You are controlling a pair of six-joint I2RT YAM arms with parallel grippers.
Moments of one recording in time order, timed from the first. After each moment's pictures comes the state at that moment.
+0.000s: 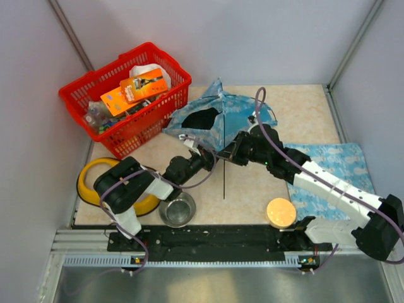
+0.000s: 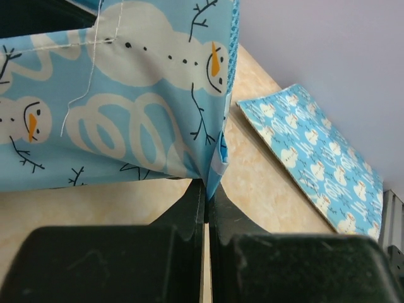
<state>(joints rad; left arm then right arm) -0.74 1.75 0.49 1.32 0.08 -0.55 0.76 1.16 0.97 -0.28 -0.10 1.06</state>
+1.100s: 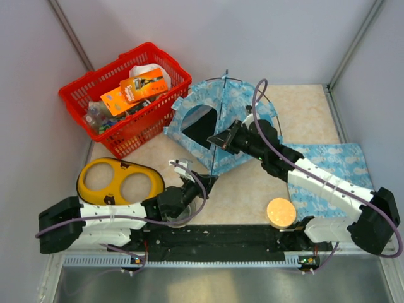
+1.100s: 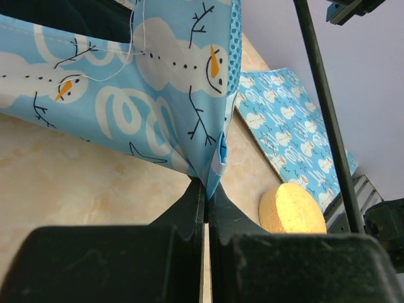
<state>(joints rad) -1.21 1.07 0.30 0.73 -0.49 -0.59 0.77 1.23 0.97 0.01 -0.04 1.03</state>
